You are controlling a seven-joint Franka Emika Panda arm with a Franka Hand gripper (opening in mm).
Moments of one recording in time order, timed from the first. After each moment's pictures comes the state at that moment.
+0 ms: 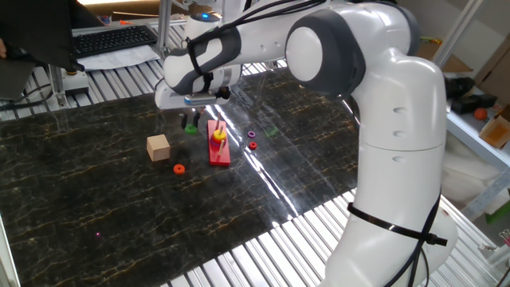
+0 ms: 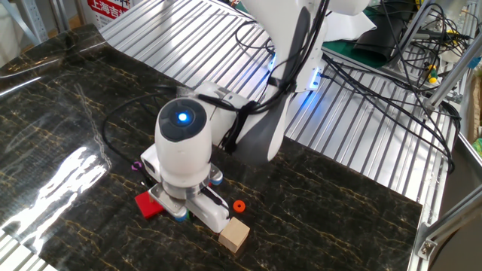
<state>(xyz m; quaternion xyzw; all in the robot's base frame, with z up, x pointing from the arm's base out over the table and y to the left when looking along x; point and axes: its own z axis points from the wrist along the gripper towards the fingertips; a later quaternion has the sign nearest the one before) 0.625 0.014 0.104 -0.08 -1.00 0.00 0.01</state>
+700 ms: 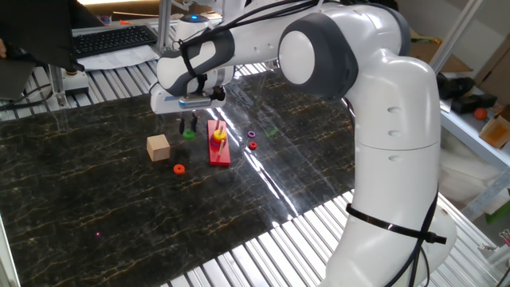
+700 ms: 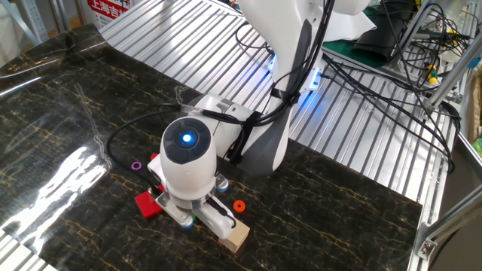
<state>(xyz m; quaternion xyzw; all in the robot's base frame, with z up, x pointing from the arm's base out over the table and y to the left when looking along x) 0.616 0.025 0.094 -0.08 -1.00 0.01 0.05</state>
